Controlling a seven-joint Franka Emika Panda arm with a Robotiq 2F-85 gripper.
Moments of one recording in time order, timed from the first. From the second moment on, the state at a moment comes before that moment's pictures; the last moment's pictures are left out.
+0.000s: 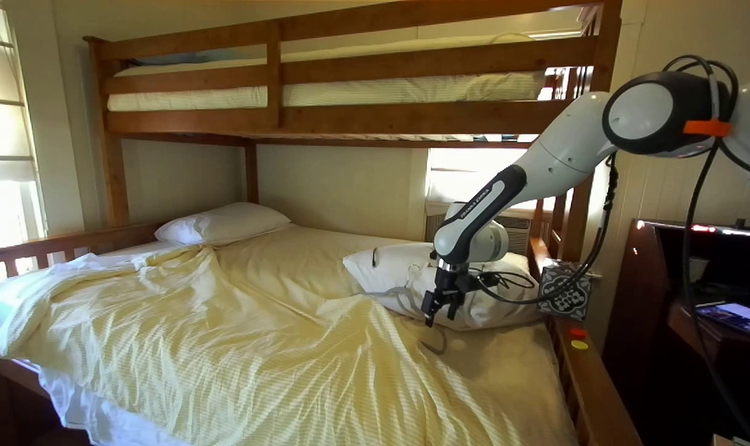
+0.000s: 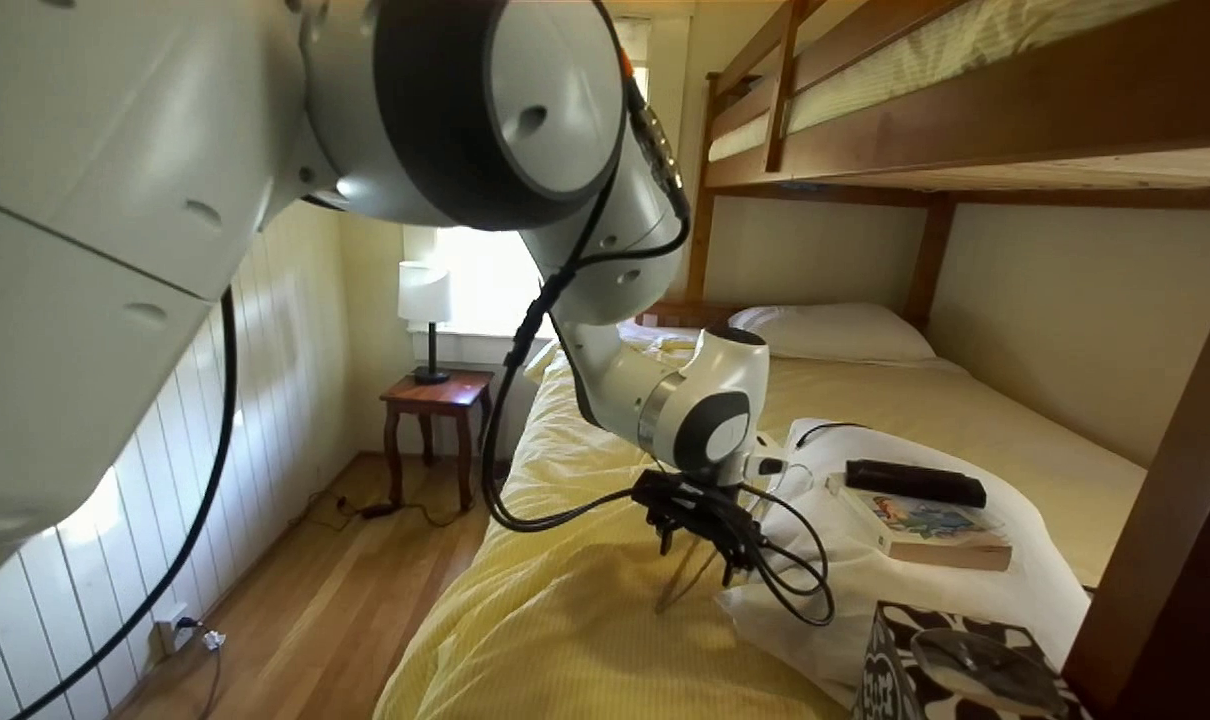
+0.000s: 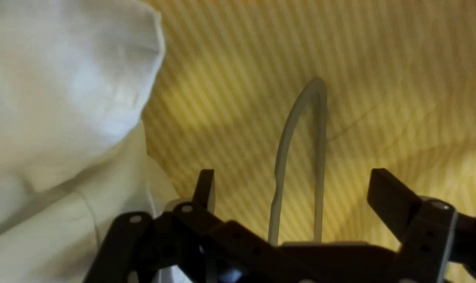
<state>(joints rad) -0.23 0.61 -0.01 -1.86 0.10 2.58 -0.18</state>
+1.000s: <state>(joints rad) -0.26 0.71 0.08 -1.77 0.11 2.57 -0.26</state>
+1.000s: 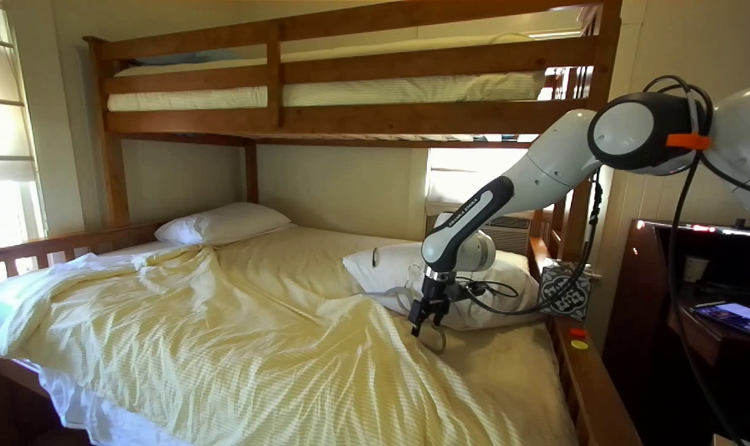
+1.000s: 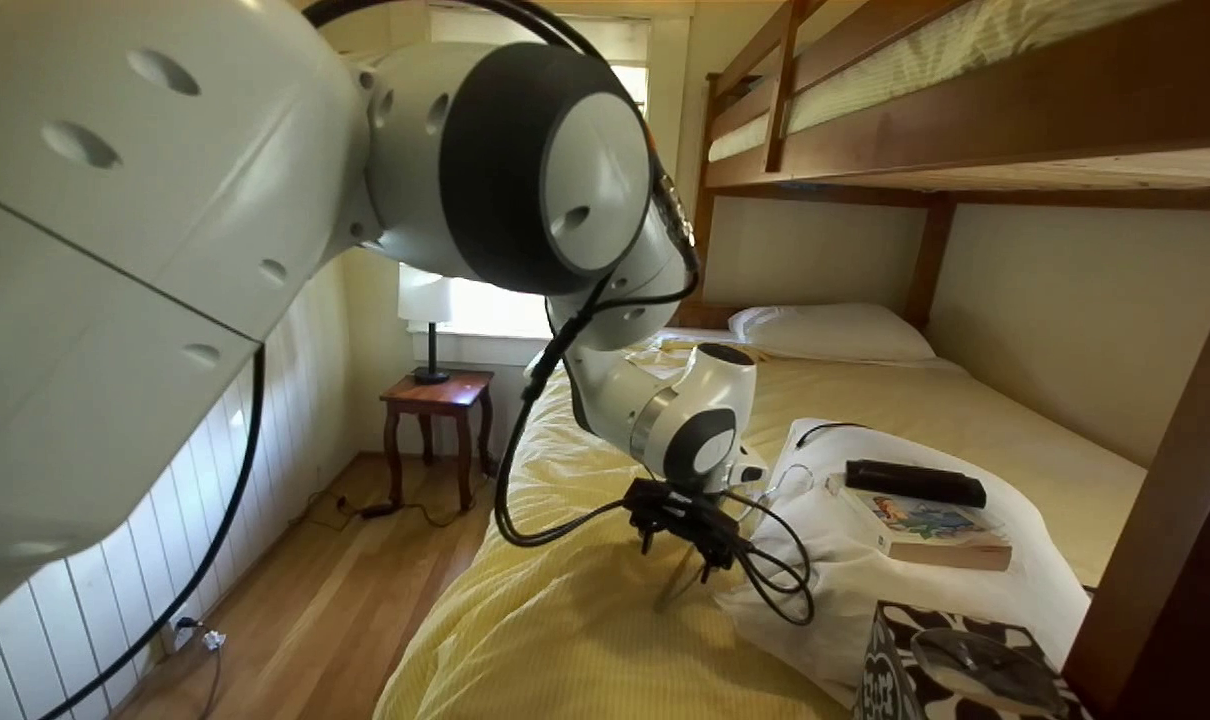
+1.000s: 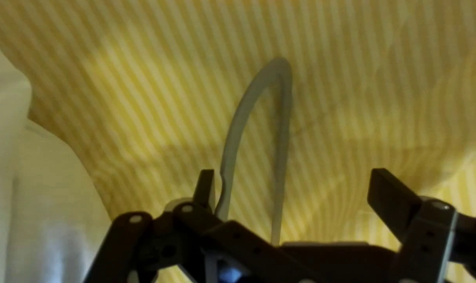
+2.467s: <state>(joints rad) -0.24 0.58 0.08 -1.79 0.11 2.57 -0.34</state>
